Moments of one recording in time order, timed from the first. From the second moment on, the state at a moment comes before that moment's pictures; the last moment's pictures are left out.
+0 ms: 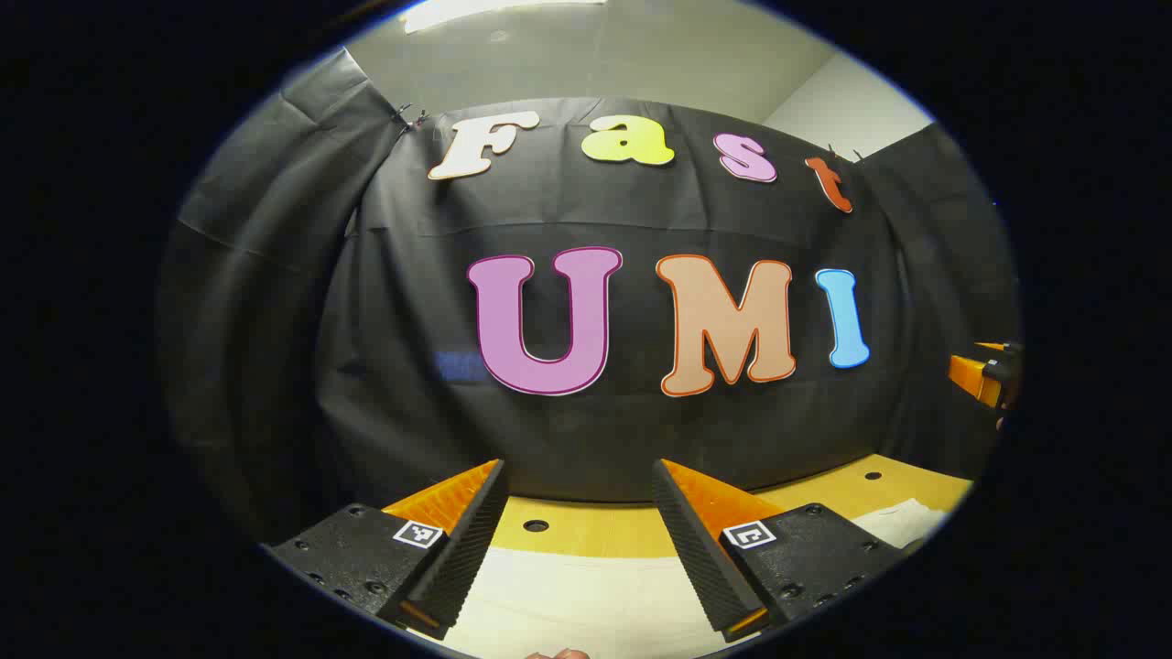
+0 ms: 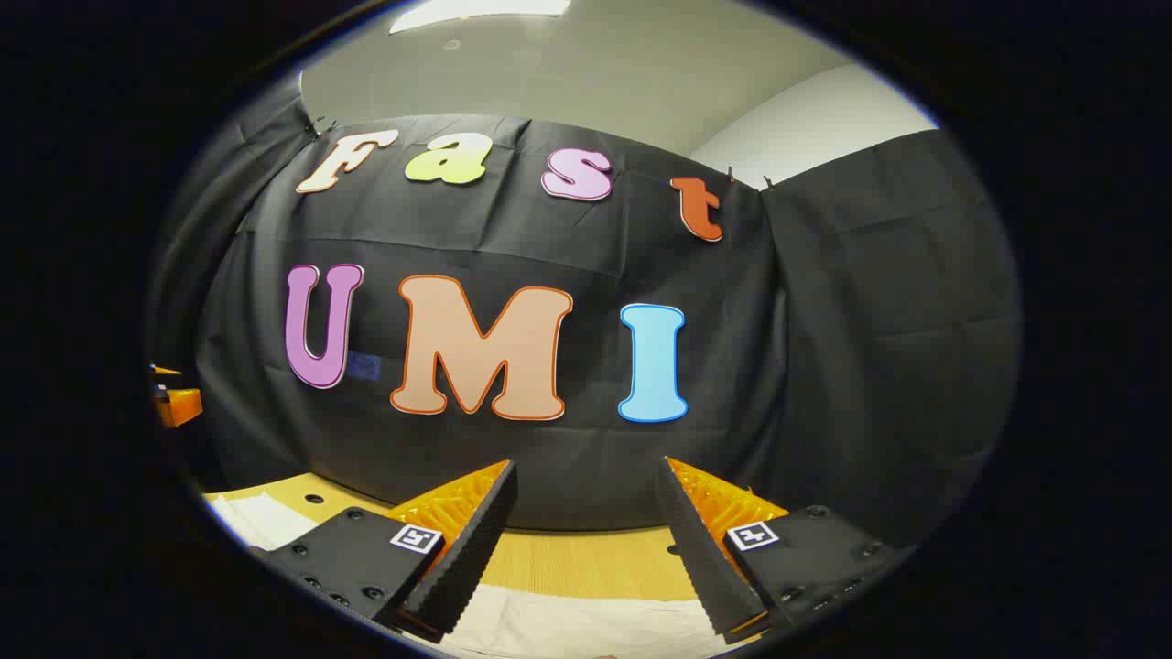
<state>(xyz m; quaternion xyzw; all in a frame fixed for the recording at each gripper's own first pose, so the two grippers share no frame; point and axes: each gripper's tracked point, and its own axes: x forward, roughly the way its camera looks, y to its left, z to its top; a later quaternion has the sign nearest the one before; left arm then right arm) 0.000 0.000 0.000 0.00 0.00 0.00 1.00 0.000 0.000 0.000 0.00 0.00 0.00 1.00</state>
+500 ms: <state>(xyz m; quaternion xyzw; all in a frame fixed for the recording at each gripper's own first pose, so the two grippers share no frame) 0.003 0.014 -0.006 0.01 0.00 0.01 1.00 0.002 0.016 -0.002 -0.01 0.00 0.01 1.00</state>
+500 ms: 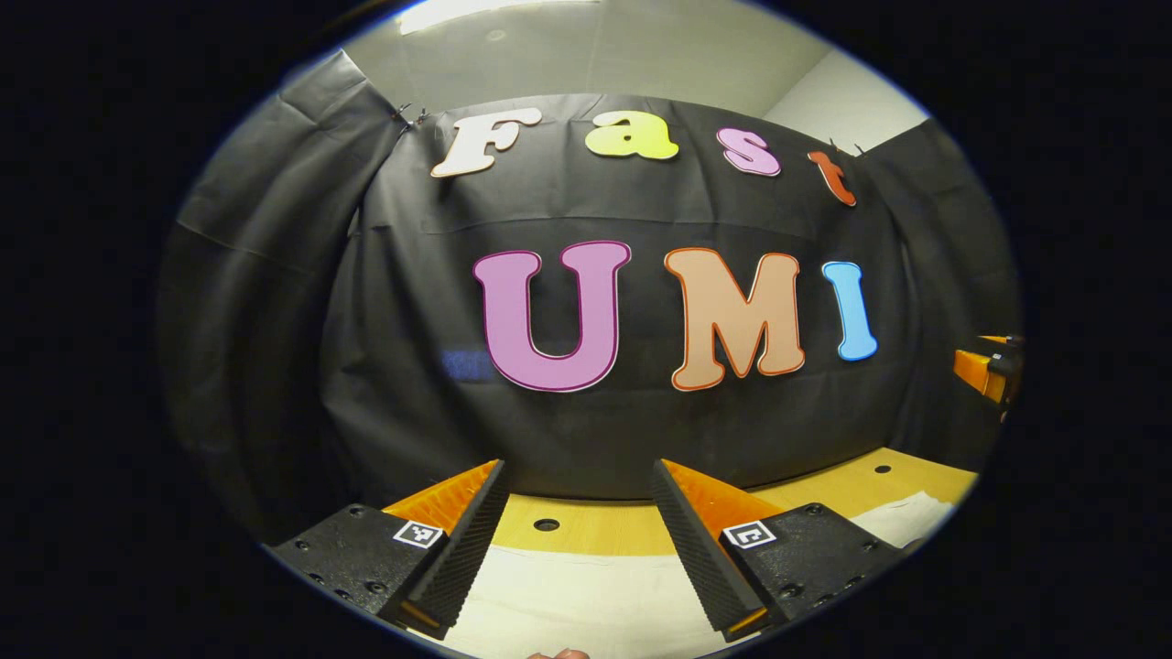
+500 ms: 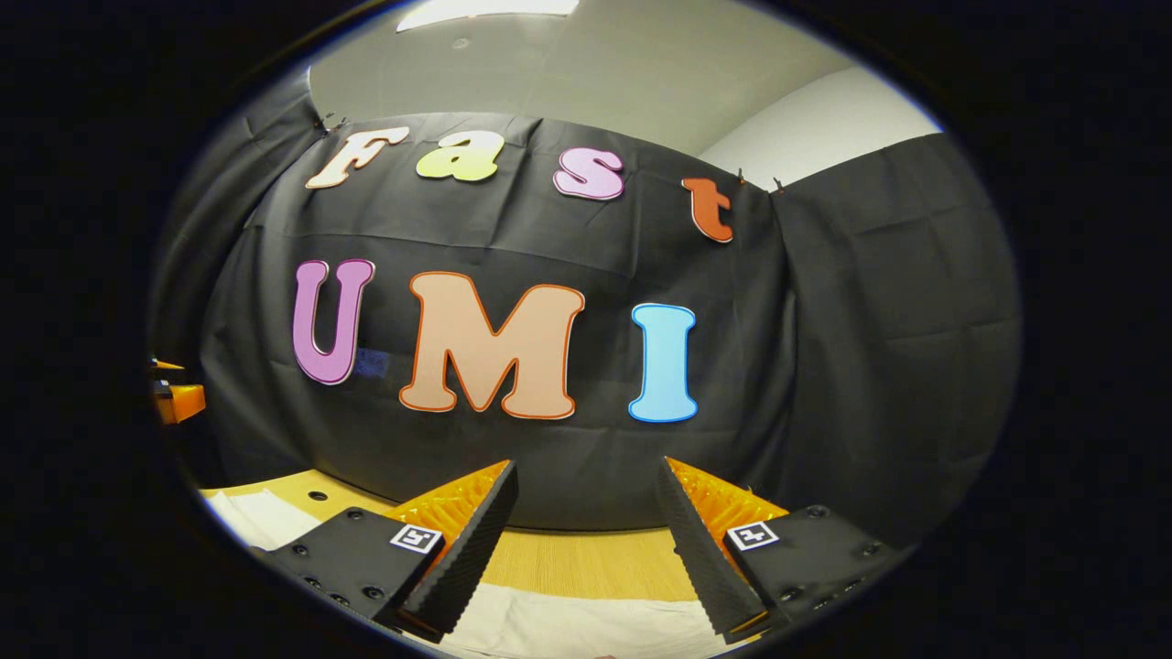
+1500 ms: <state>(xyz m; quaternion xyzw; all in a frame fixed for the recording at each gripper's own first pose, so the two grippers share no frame) -0.026 0.059 -0.055 0.16 0.07 -0.01 0.99 -0.003 0.046 -0.021 -0.02 0.01 0.06 1.00</state>
